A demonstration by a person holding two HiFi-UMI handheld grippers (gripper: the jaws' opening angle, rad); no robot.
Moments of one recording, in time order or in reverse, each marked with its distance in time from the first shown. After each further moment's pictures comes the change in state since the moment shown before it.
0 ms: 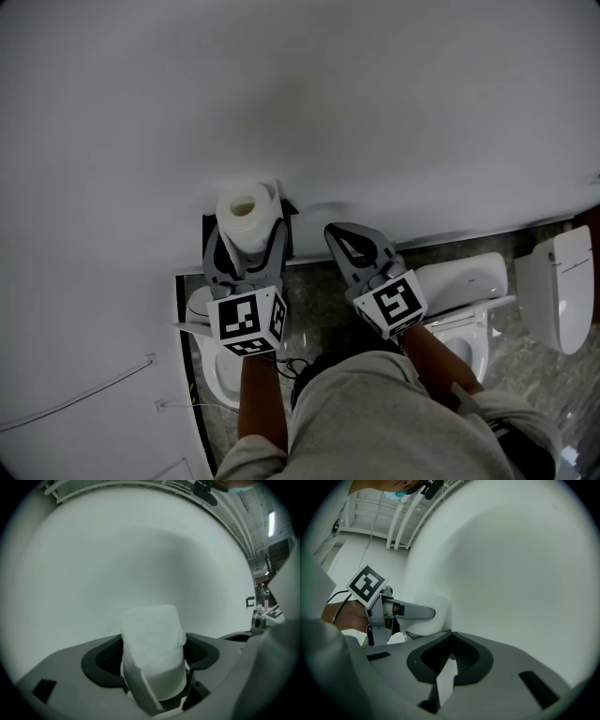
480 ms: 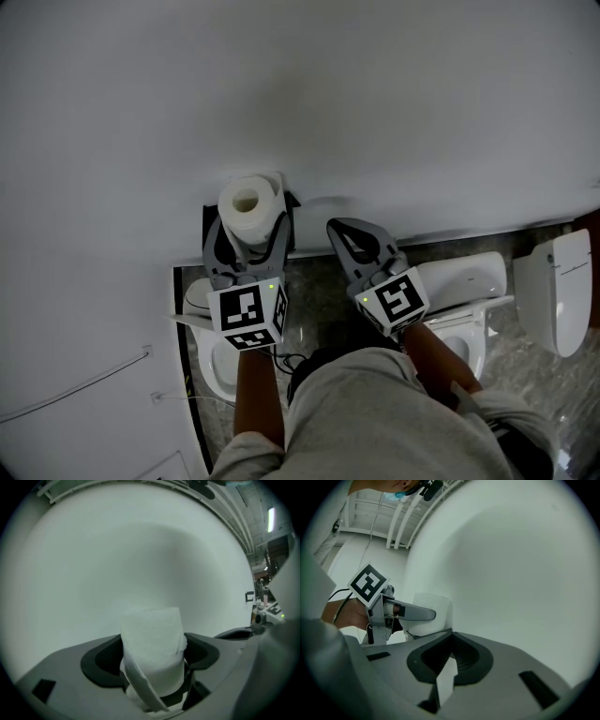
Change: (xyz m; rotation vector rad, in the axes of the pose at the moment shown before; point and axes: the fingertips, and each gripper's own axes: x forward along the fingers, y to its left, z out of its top) left arm 0.003 -0.002 -0.005 0.034 0.053 -0.002; right arm -0.001 0.000 0.000 0.000 0.022 0.006
